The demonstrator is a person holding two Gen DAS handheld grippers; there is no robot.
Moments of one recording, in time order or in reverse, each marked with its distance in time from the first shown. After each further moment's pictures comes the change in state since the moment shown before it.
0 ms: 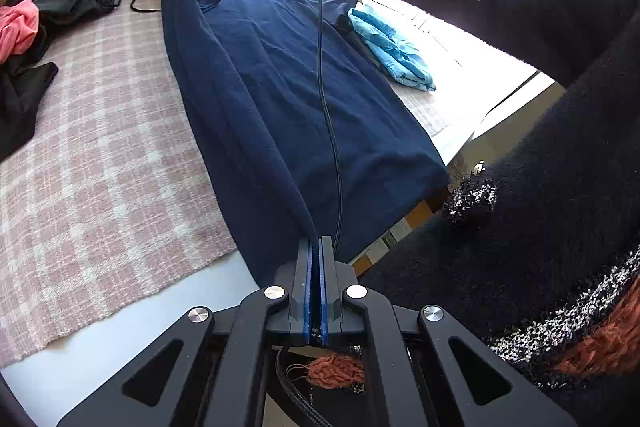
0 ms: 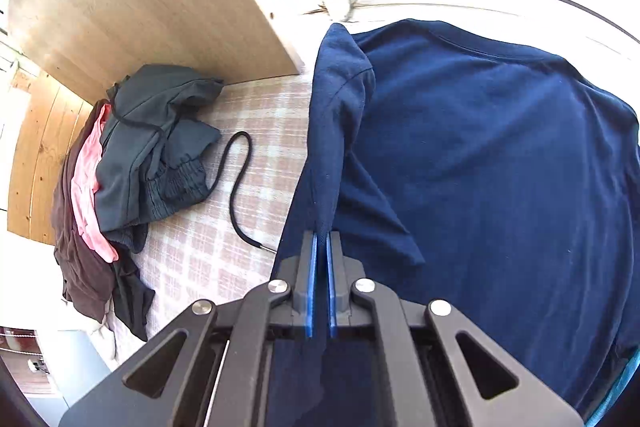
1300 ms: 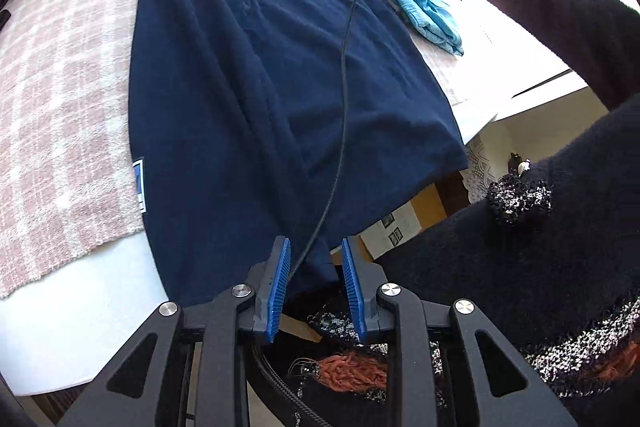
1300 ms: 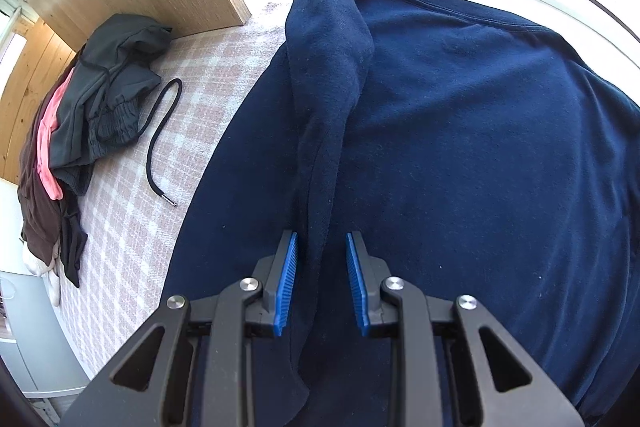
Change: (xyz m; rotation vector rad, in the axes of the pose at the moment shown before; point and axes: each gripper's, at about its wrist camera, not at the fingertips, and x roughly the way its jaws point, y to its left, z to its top) left arm 0.093 -0.031 0.002 -0.149 0.175 0.029; right arm 0.044 -0.062 -0.012 -0.170 0.057 -0.045
